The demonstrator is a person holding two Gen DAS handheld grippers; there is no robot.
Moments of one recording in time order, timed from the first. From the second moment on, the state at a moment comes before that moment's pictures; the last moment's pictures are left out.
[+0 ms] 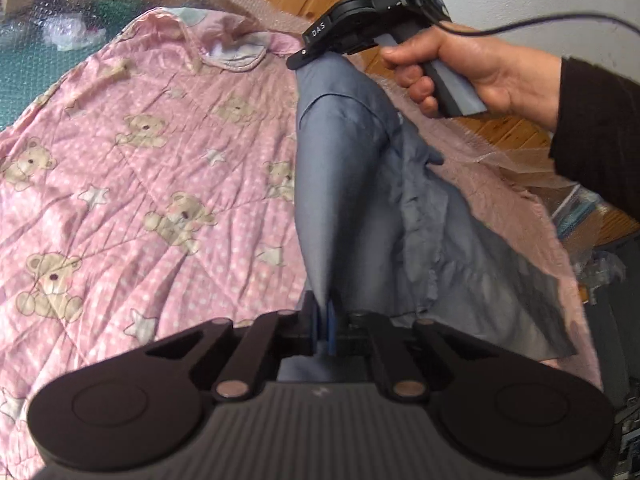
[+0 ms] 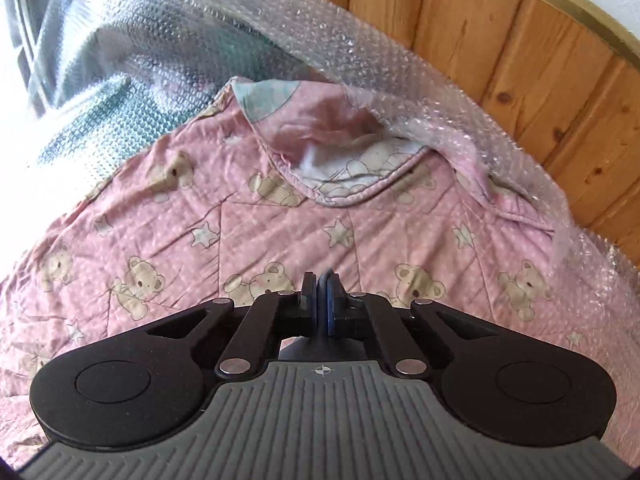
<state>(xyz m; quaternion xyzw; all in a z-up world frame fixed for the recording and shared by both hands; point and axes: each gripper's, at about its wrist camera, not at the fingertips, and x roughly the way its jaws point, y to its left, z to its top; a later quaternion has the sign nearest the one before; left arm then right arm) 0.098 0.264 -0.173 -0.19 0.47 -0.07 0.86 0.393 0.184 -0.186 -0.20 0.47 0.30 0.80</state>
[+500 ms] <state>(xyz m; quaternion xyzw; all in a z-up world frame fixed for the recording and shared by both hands) 0.096 0.199 -0.142 -0.07 0.41 -0.19 0.89 0.312 -0.066 -0.152 0.20 0.45 0.21 0.85</state>
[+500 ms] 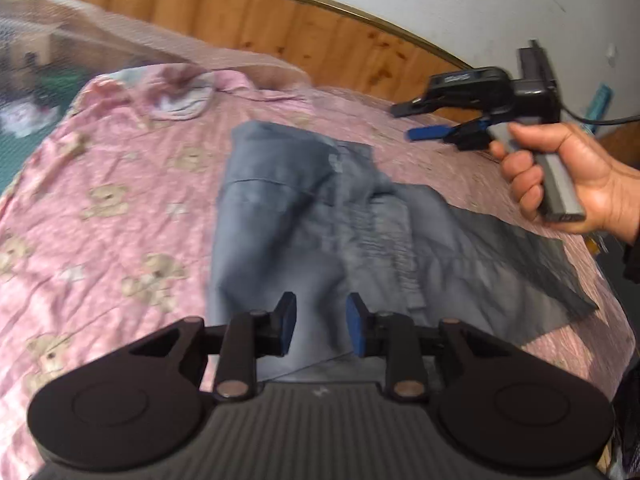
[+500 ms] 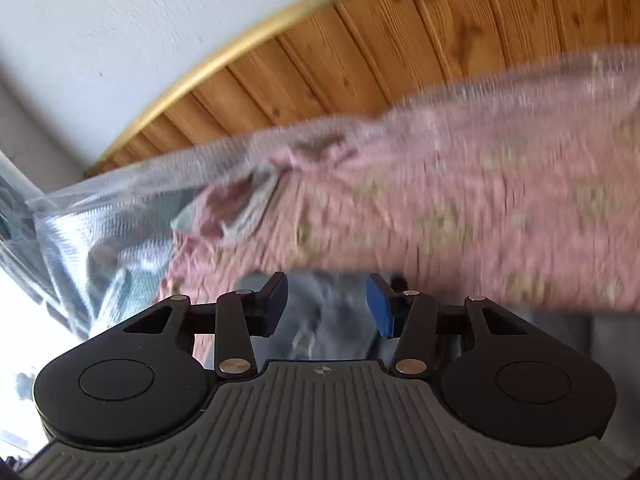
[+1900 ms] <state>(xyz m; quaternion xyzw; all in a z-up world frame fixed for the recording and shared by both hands) 0.260 0.214 -0.207 -0.02 0.44 -0.18 0.88 0.247 -0.078 -0.261 0.23 0.48 0.16 0.83</state>
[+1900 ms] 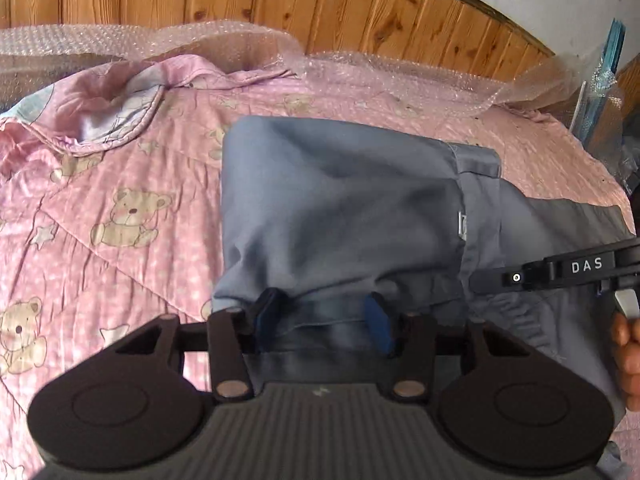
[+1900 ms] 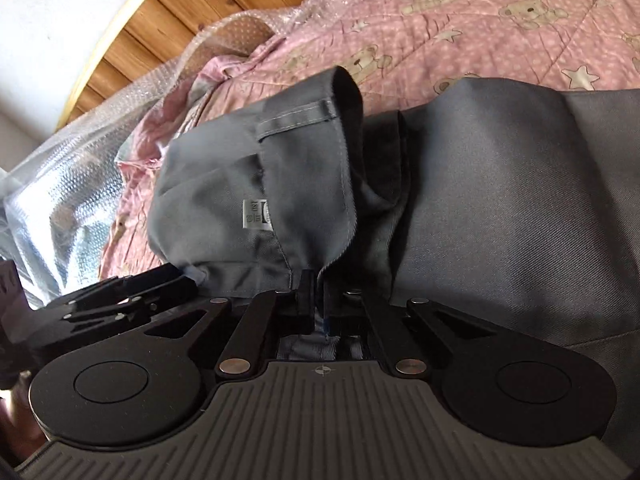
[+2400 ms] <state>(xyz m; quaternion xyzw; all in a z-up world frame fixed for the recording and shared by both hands) 0.311 0.220 -0.197 -0.01 0.44 -0.17 0.88 0.260 -0.060 -0.241 0.14 0.49 0.15 0.85</state>
